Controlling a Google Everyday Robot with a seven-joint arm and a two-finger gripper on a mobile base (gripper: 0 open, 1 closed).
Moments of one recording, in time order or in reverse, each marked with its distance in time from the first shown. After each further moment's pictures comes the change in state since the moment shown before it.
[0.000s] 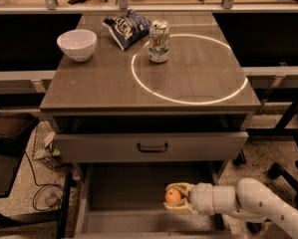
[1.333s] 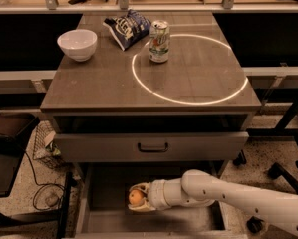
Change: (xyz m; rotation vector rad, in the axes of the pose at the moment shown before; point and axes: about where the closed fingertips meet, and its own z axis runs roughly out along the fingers) arm 0.001 0.010 0.149 -0.105 0.168 -0.186
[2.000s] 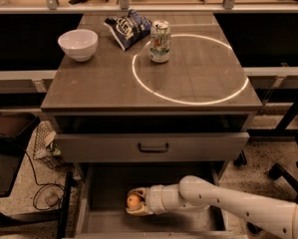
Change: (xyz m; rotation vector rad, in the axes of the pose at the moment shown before) arm 0.030 0.003 0.028 -0.002 -0.041 0.035
